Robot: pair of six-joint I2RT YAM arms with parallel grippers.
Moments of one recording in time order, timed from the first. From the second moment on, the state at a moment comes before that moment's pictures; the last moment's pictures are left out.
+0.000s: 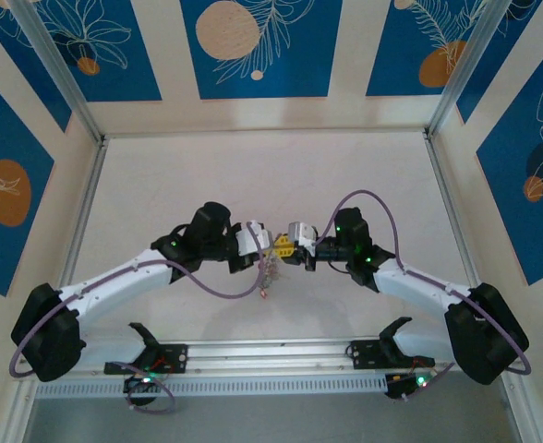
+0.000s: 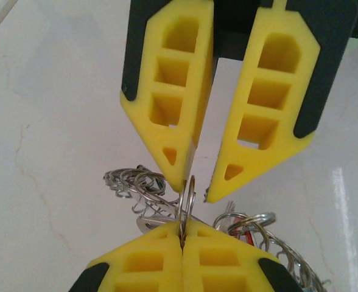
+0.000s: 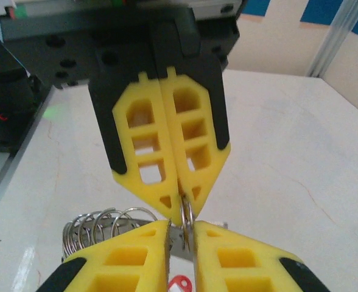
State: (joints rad) left arm -0.77 1.23 0.82 -0.22 0.39 0.54; right arm 0.58 1.19 0.52 0.30 -0.77 -0.44
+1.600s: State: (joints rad) left arm -0.86 1.15 0.73 -0.11 0.30 0.63; right arm 0.57 1.21 0.46 0.45 -0.88 -0.38
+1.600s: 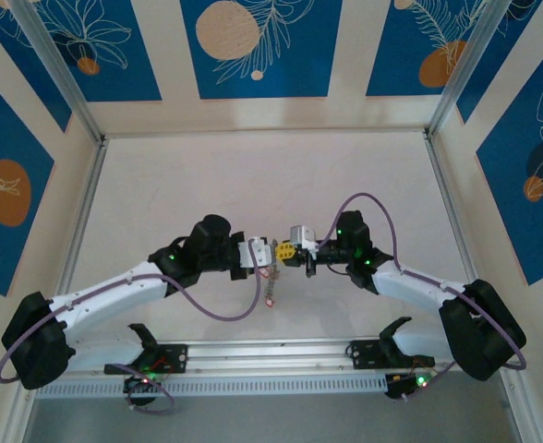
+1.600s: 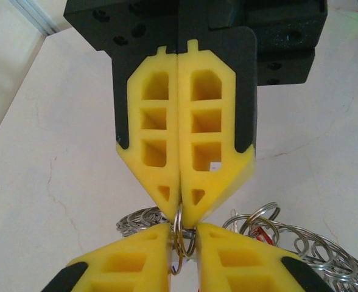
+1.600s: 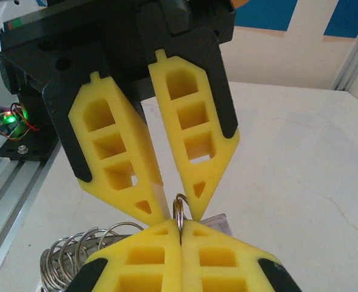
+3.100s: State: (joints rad) left arm -0.86 1.24 0.87 -0.39 0.25 0.72; right arm 0.57 1.24 0.47 0.38 -0.84 -0.39
